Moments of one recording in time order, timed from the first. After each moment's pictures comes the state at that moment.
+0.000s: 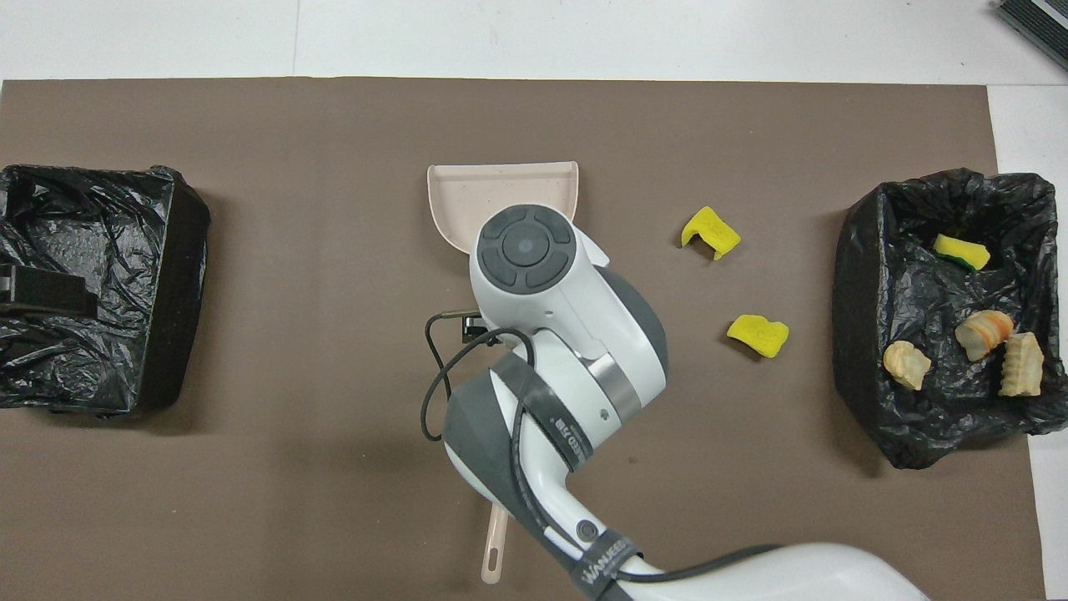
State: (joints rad) left arm 0.03 -0.12 -0.07 -1.61 -0.02 1.52 -0.06; right arm 0.56 0.38 0.10 -1.57 0.00 1.86 0.66
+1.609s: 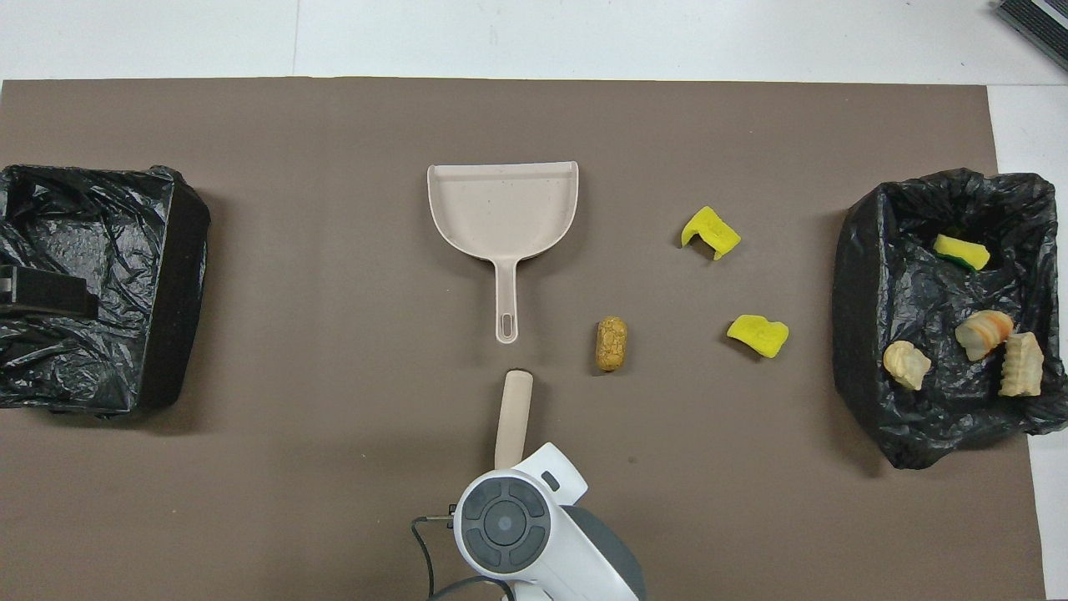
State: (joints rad) left arm 0.03 -0.12 -0.07 -1.61 -0.02 1.51 -0.07; right arm 0.79 0.08 0.11 -2.17 0.19 2.14 0.88
